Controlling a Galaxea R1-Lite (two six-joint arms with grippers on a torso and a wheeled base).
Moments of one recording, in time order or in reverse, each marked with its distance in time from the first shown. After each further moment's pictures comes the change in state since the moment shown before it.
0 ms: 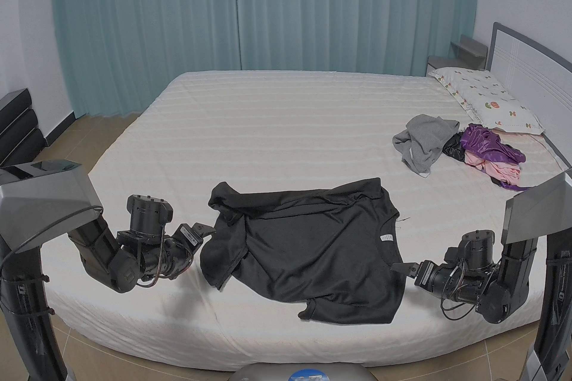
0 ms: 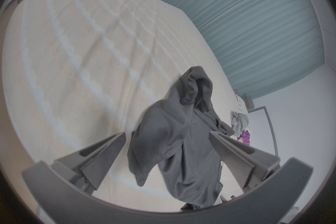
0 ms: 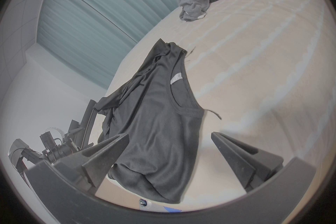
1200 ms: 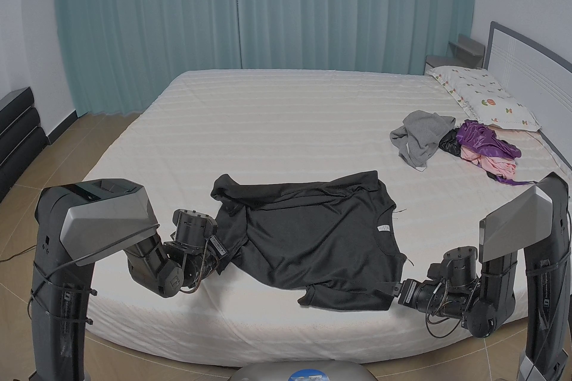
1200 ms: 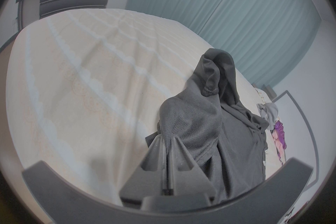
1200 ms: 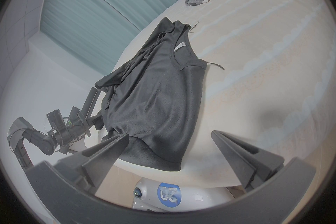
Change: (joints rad) left arm -0.101 0.257 -0.226 0.000 0.329 0.154; right arm 0.093 0.120 0.019 -0.104 -0.013 -0.012
